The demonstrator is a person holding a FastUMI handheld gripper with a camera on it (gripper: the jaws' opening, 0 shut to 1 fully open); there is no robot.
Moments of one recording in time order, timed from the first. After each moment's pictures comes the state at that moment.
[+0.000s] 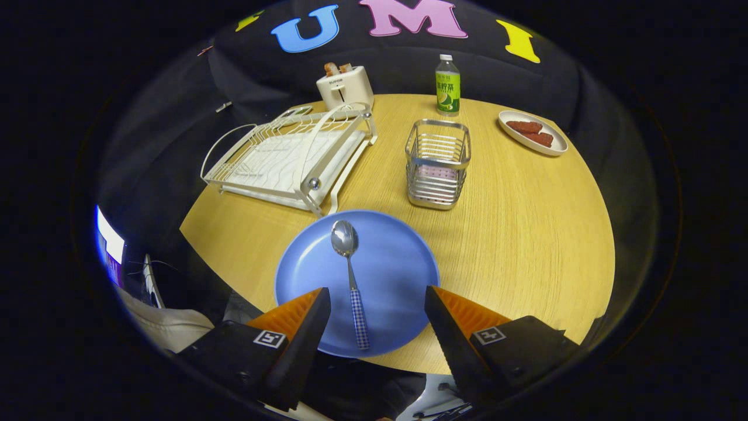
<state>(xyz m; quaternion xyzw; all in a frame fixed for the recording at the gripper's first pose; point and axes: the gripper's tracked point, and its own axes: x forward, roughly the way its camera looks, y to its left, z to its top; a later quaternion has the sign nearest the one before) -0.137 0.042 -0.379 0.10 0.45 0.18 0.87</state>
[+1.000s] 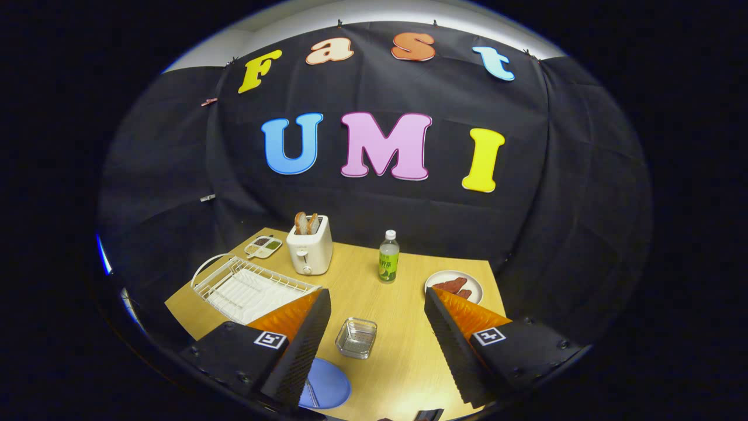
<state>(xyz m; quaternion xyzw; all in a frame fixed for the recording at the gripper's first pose) -0.007 -0.101 -0.107 0.05 0.18 0.08 0.98</state>
